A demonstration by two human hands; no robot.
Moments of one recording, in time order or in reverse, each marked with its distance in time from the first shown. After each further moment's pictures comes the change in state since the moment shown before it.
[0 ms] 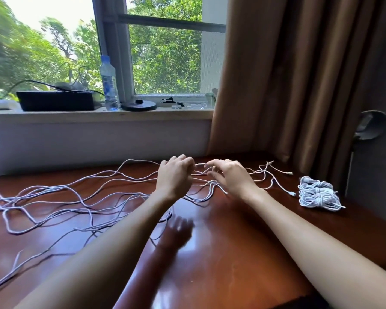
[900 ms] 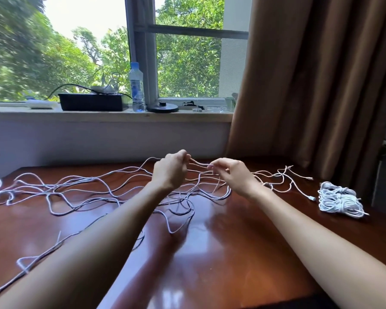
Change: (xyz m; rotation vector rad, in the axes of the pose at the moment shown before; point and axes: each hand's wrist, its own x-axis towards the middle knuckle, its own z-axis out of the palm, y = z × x) left_hand -0.015 -0.035 -0.056 0.007 -0.086 -0.204; right_hand 0.009 -0.046 0.006 0.375 -0.071 0.019
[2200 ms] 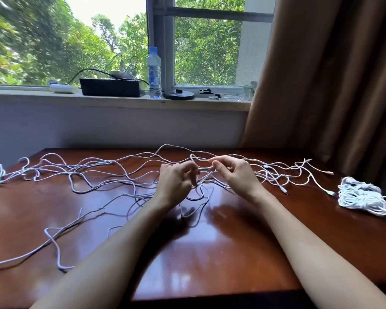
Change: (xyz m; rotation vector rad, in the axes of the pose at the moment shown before) left_hand -0.065 -0.036 0.024 -0.408 0.155 0.113; right_hand -0.026 -0.028 0.035 0.289 0.027 0.065
